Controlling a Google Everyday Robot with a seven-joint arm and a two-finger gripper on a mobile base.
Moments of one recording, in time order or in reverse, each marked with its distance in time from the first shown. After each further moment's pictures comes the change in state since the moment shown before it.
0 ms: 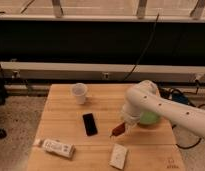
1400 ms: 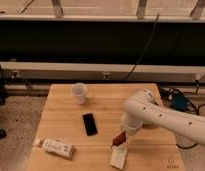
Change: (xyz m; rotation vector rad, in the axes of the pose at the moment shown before) arm -0.018 0.036 0.018 -0.032 0.038 -0.032
